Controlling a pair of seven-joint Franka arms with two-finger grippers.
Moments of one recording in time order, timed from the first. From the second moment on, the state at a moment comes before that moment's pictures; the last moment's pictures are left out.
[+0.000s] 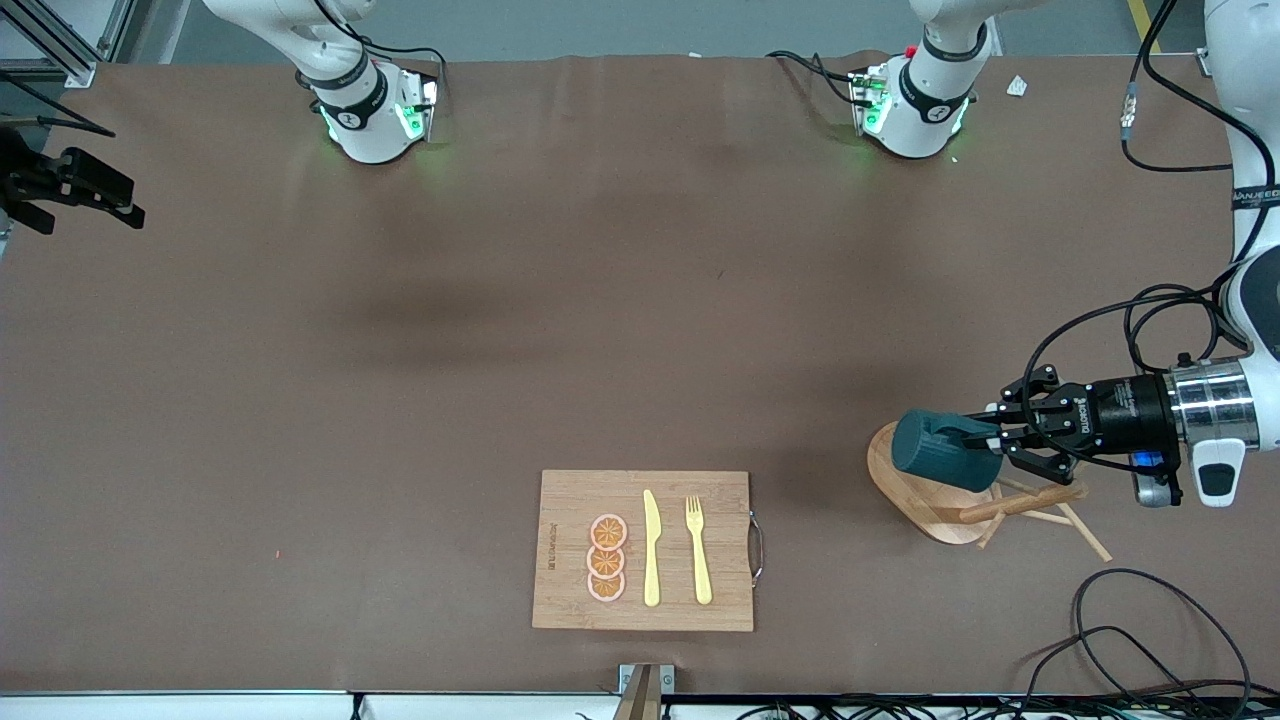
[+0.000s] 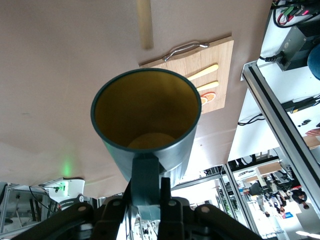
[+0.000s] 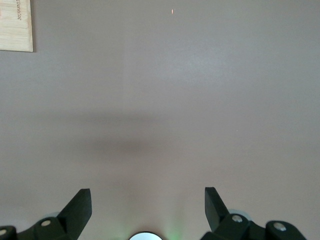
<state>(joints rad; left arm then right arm) 0.23 0.53 -0.20 -1.37 -0.85 1.71 -0.98 0.00 -0.11 -0.06 -1.63 0.00 1.47 -0.11</state>
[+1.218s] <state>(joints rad) 0.32 0.62 -0.20 -1.37 -0.91 1.71 -0.96 0.00 -0.11 -0.06 -1.63 0.00 1.48 -0.11</state>
